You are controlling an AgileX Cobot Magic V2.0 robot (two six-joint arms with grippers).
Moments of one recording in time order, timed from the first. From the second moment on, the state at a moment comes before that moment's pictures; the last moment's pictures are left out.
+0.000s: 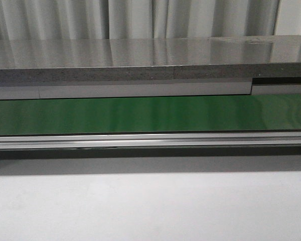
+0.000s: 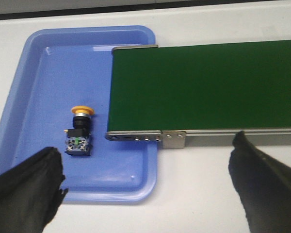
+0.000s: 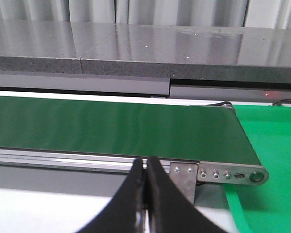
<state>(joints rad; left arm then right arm) 0.01 0.83 -0.89 0.11 0.85 -0.04 0.05 -0.01 0.03 0.01 0.12 0.00</state>
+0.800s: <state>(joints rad) 0.35 1.49 -1.10 0.12 0.77 -0.02 0.05 -0.01 0.03 0.01 0.12 0.00</state>
